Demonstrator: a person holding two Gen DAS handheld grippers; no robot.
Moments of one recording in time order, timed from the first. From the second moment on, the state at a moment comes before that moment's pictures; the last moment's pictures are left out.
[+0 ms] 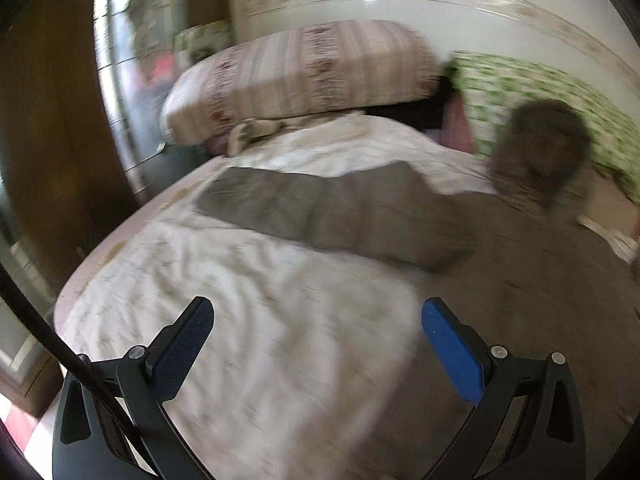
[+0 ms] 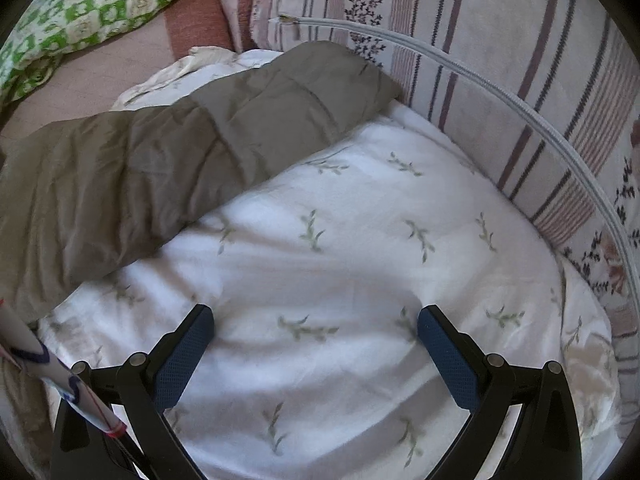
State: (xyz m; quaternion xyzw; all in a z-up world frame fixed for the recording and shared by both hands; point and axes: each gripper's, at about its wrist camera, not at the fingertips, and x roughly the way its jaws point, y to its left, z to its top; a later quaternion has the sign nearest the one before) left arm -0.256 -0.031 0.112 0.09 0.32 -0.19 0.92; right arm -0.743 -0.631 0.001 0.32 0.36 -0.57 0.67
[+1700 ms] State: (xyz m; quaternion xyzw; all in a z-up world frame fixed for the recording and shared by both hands) left arm -0.507 -0.009 0.204 0.11 0.20 -0.34 0.91; right arm -0.709 -0.105 0.217 0.12 0.17 -0.38 0.90
